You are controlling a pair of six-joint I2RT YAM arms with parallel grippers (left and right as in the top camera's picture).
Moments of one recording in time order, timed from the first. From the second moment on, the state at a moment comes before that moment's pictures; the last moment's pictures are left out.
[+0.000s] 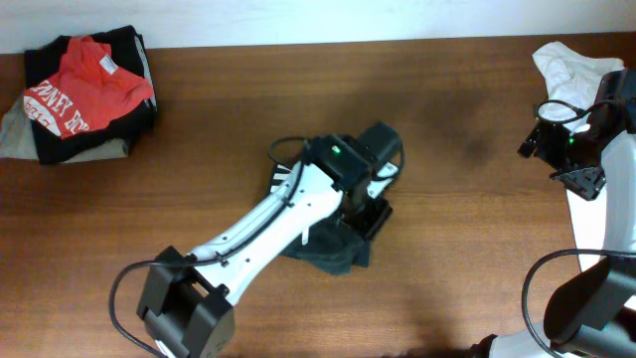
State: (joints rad) left arm -0.78 1.90 1.71 -1.20 0.14 -0.15; right arm -0.42 1.71 1.55 -1.16 -0.07 0.29
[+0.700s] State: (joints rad) left arm -0.87 2.17 1.70 -1.24 0.28 -0.18; right arm -0.42 1.71 1.55 -1.16 -0.07 0.29
